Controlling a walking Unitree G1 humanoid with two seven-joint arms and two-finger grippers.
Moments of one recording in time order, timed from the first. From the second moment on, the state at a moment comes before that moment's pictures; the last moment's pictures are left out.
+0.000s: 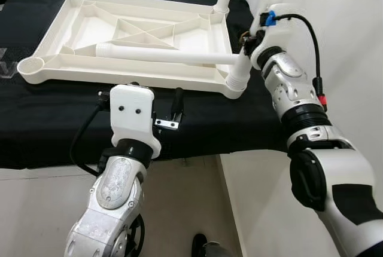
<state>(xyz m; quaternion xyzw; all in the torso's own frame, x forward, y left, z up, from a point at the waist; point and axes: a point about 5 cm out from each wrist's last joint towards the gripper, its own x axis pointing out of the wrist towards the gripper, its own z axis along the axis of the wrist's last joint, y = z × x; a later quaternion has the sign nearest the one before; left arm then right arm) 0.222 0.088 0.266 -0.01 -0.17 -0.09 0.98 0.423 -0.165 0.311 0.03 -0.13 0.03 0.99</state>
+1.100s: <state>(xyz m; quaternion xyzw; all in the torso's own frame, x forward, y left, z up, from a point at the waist) 0.222 0.088 0.267 -0.01 -0.18 -0.10 0.98 0.399 -0.123 0.322 0.05 -0.15 -0.29 0.95</state>
